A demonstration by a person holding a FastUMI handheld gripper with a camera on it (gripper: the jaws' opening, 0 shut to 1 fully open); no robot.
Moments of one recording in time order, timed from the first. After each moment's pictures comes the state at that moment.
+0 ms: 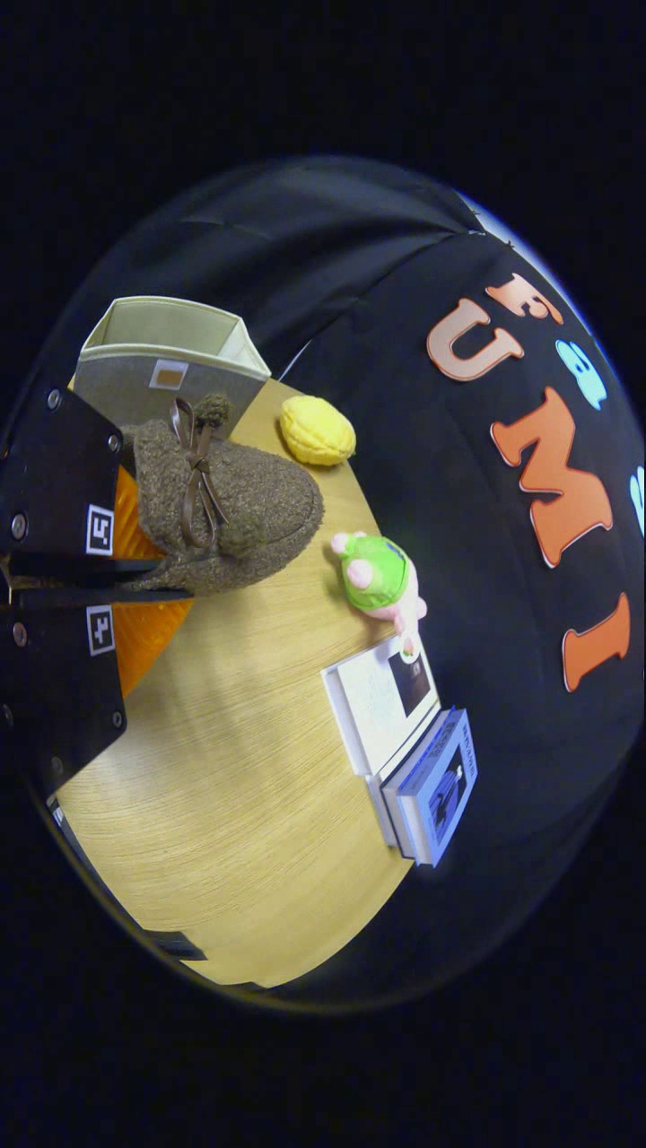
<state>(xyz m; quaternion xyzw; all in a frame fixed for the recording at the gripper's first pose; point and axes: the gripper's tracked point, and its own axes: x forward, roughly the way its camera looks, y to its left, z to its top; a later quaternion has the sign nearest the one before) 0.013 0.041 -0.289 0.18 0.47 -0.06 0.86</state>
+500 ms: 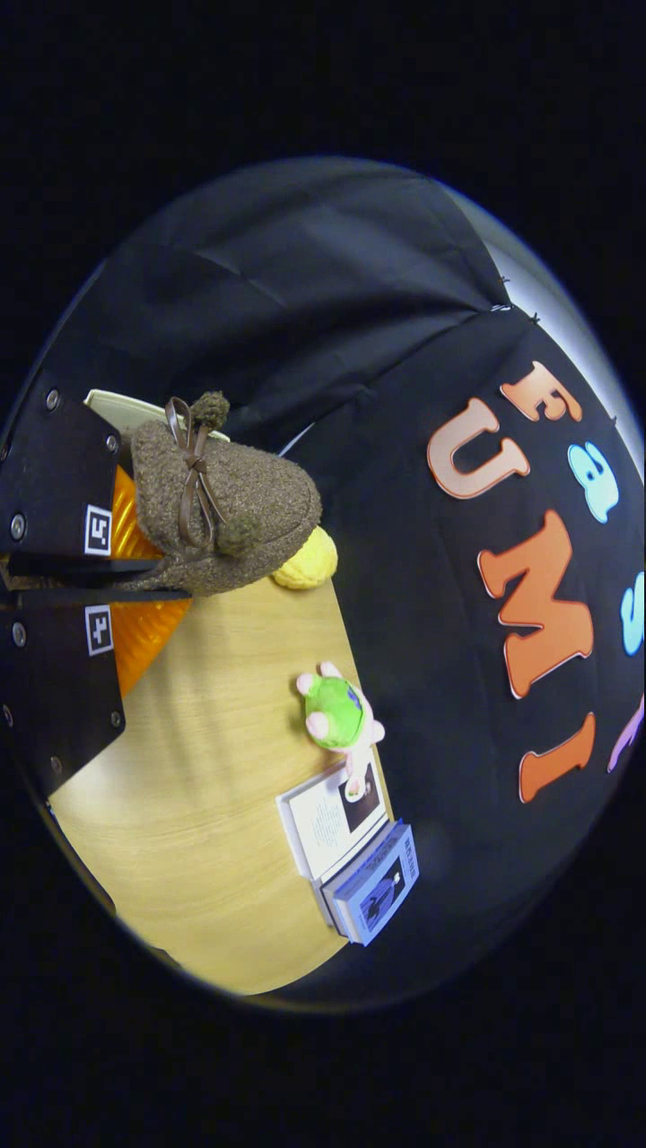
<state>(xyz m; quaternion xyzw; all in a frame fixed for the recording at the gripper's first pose) 0.055 0.188 -0.213 0.18 0.43 0.05 0.88</state>
